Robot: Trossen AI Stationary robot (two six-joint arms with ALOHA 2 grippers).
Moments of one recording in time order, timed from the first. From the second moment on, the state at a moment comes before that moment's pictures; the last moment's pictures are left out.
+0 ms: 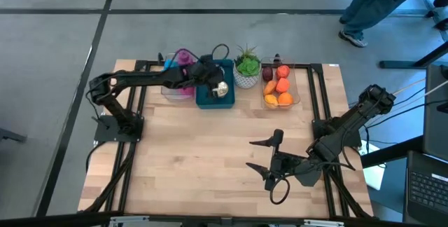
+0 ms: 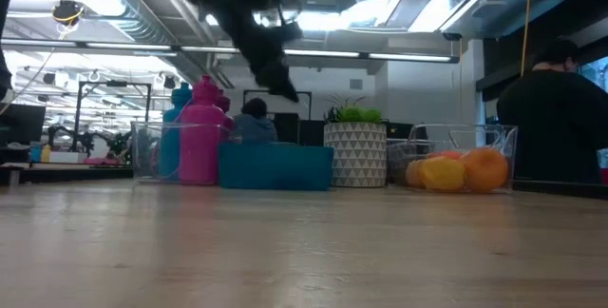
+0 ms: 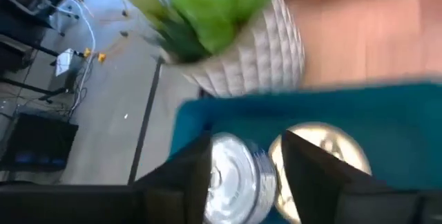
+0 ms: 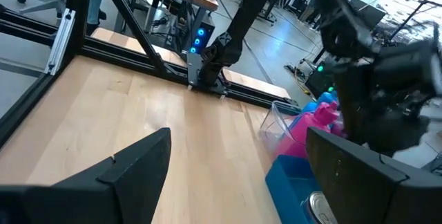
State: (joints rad) left arm 0.44 1.59 1.16 -0.18 -0.26 0.54; right arm 0.76 1.44 1.07 0.00 0.96 -0.10
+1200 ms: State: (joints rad) left arm 0.20 0.52 0.72 -0.15 0.03 0.19; right arm 0.79 0.78 0.99 -0.58 0.95 0.03
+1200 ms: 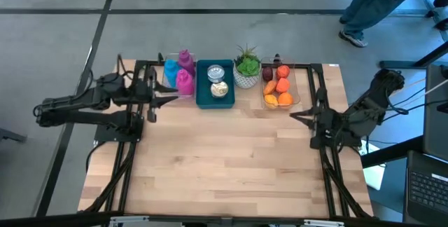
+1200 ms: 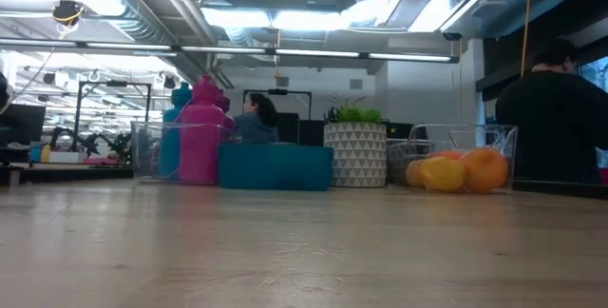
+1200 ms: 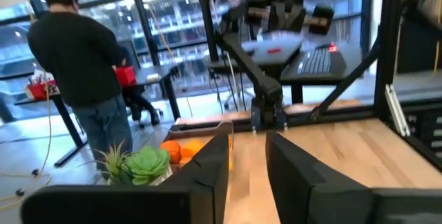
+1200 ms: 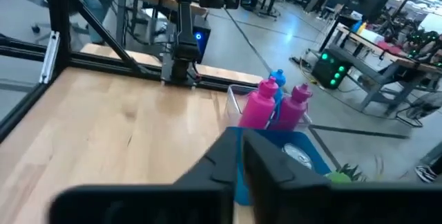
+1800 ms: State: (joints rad) left arm 0.20 0.27 0.46 -0.12 0.09 0.13; right arm 0.65 0.21 0.25 0.23 0.48 -0.30
